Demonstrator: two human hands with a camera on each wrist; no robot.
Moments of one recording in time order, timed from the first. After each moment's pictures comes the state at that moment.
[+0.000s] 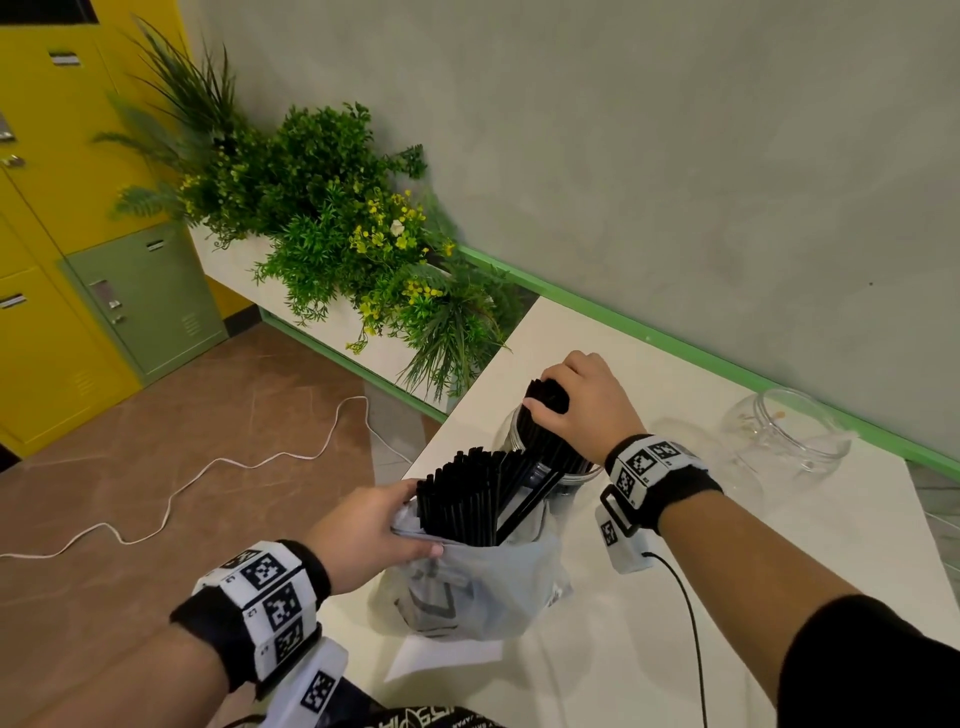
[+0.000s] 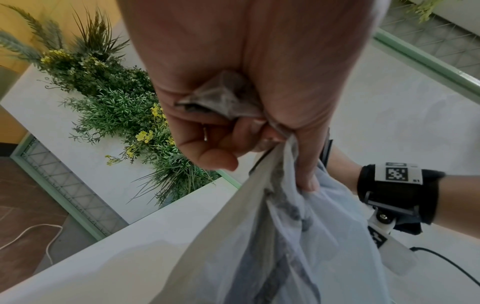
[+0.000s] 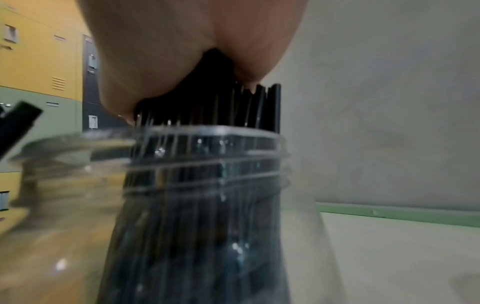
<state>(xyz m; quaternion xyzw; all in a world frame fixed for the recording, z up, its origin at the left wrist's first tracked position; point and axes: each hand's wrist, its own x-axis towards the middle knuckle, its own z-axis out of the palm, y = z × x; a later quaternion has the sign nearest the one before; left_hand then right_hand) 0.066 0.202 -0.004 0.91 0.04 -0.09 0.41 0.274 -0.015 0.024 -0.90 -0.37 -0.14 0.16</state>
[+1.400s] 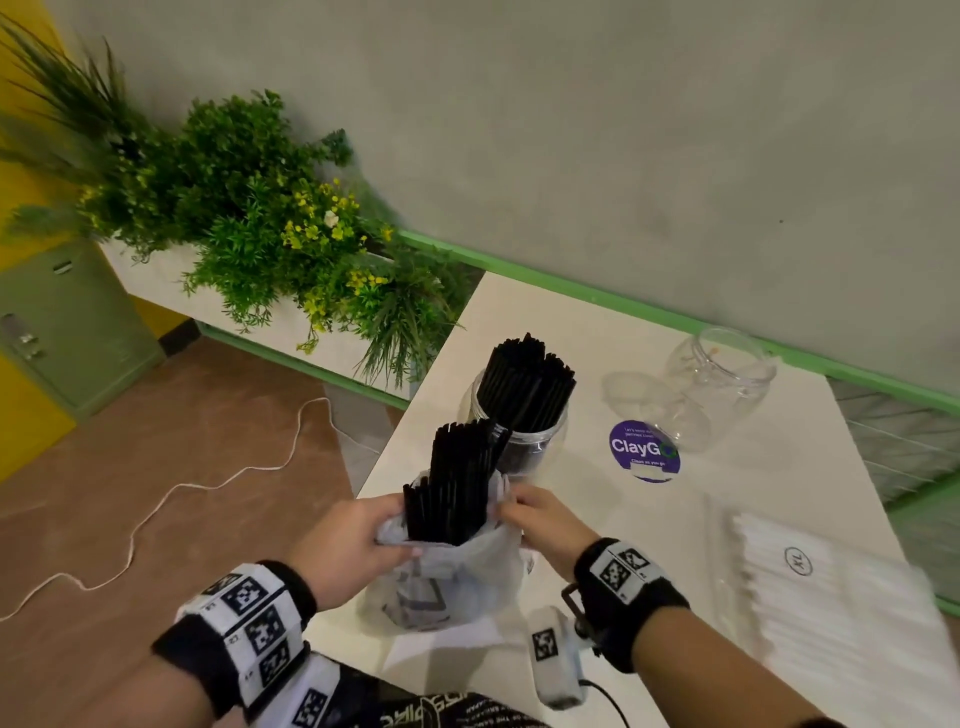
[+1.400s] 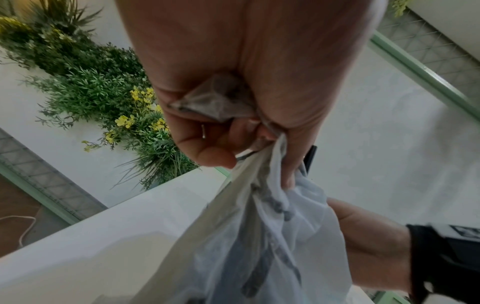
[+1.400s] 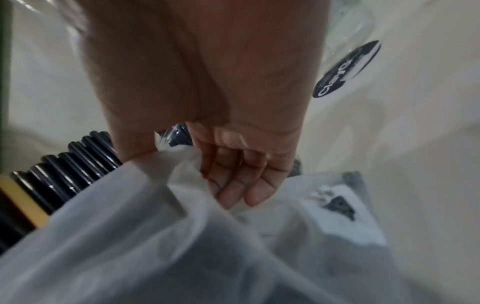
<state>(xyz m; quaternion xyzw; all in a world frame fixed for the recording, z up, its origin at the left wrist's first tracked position) 0.052 0.192 -0.010 0.91 -0.02 -0.11 0.40 0.138 -0.037 -0.045 -0.75 -0.03 0.31 0.58</state>
